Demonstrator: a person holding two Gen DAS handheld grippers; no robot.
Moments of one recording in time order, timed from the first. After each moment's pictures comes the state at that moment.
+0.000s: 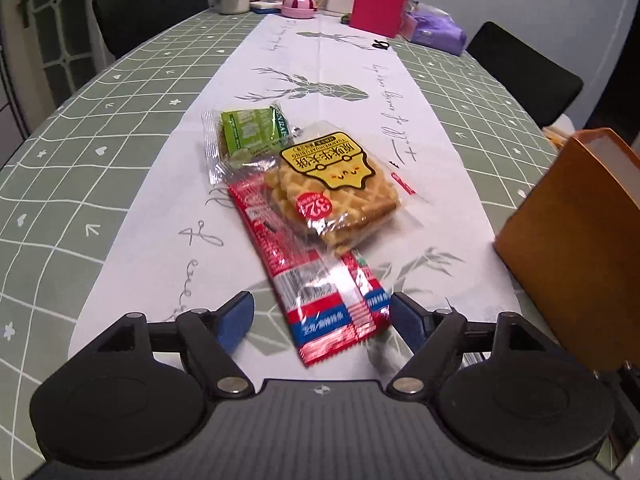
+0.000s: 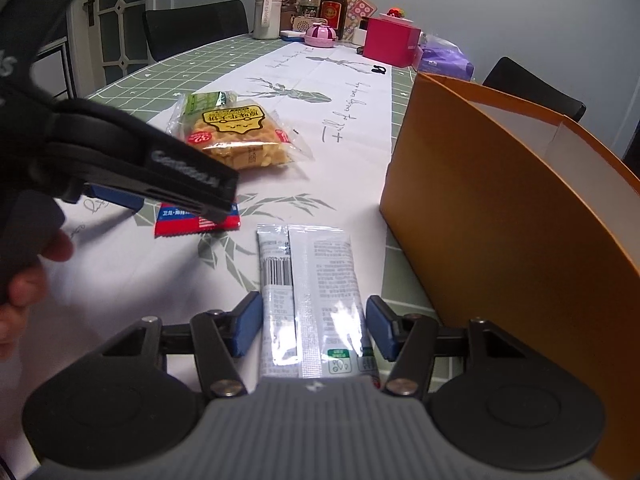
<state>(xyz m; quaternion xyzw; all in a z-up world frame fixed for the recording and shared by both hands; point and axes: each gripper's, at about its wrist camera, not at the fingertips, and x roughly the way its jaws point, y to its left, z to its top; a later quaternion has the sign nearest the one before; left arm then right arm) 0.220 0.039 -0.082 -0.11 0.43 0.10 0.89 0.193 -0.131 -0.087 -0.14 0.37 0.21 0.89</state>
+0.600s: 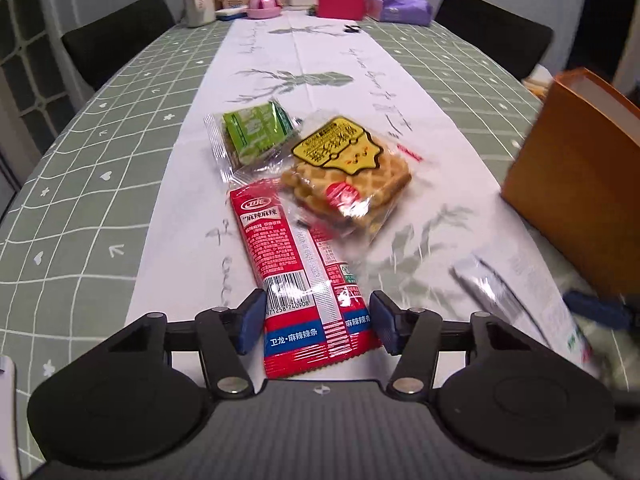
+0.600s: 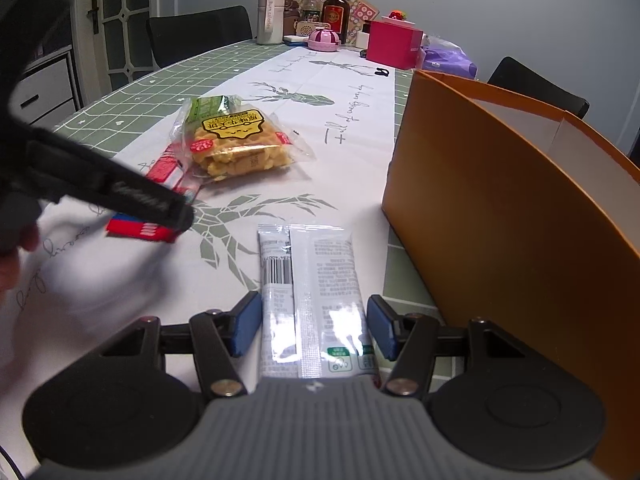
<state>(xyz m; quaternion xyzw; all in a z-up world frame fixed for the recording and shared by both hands) 0.192 0.053 -0.080 -0.02 0.46 0.04 0.89 0.186 -0.138 -0.086 -0.13 0.37 0.22 0.89</state>
